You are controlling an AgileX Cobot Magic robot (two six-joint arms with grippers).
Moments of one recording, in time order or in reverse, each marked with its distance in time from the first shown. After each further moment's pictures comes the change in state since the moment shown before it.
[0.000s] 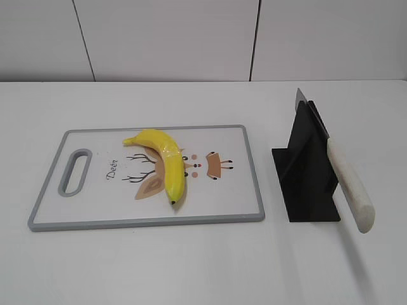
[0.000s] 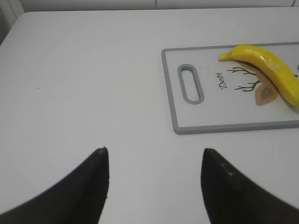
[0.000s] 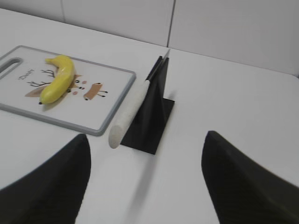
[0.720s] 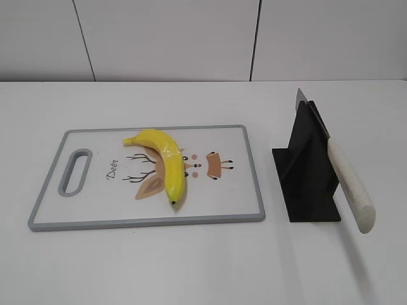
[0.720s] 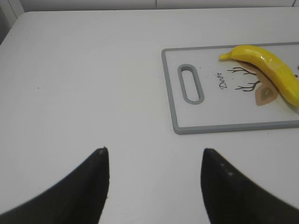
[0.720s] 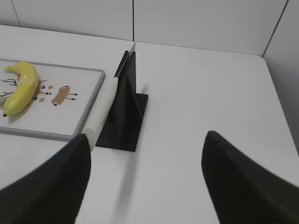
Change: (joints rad) left arm 0.000 0.000 0.000 0.000 0.000 -0.001; right arm -0.149 0.000 0.018 0.008 -0.007 0.016
